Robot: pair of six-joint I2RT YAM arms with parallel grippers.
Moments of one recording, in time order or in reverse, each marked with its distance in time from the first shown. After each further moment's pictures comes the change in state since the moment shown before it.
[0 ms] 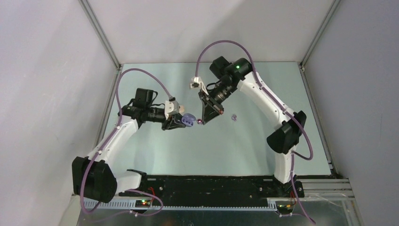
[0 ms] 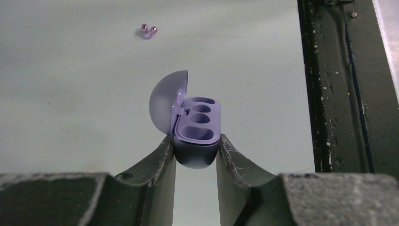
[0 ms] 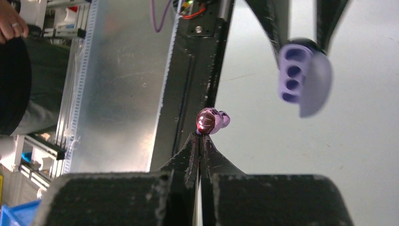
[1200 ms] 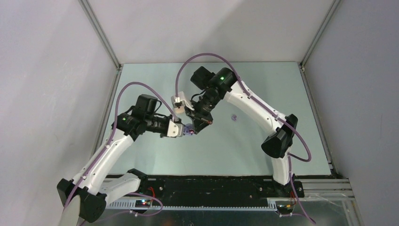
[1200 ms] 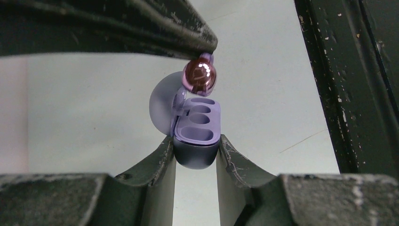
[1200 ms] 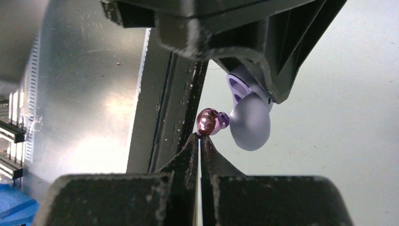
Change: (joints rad) left arm -0.205 -0.204 0.048 -0.209 -0.219 0.271; right arm 0.212 0.002 0.040 0.032 0.223 0.036
